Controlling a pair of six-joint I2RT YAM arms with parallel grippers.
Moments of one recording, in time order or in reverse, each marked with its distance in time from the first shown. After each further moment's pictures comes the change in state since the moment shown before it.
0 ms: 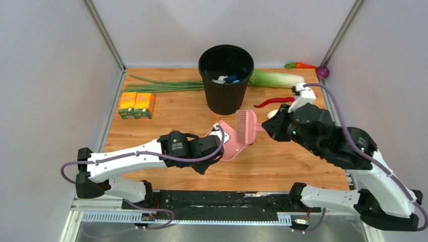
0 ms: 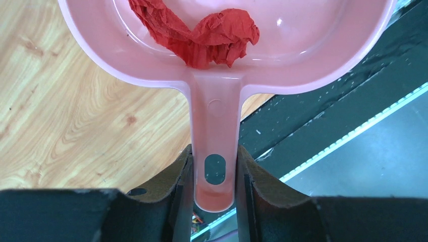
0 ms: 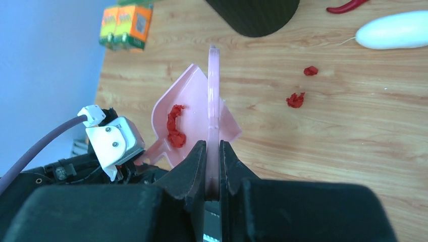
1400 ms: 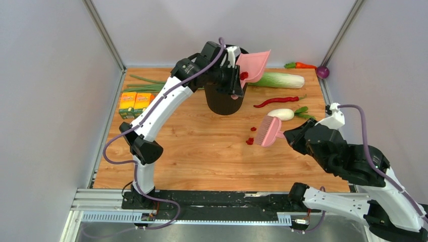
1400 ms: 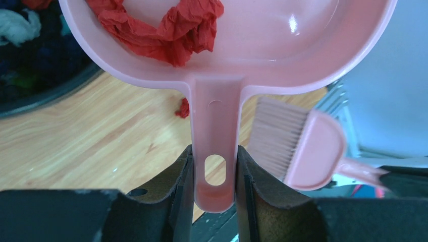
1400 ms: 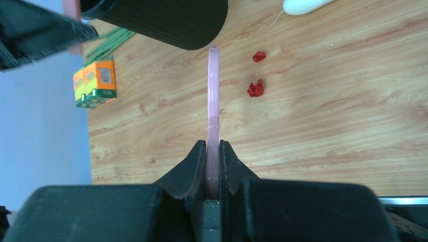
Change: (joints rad) left arm 0.552 0.632 1.005 0.068 0.535 0.047; right arm 0.000 -0.206 -0.195 -0.147 0.240 0.382
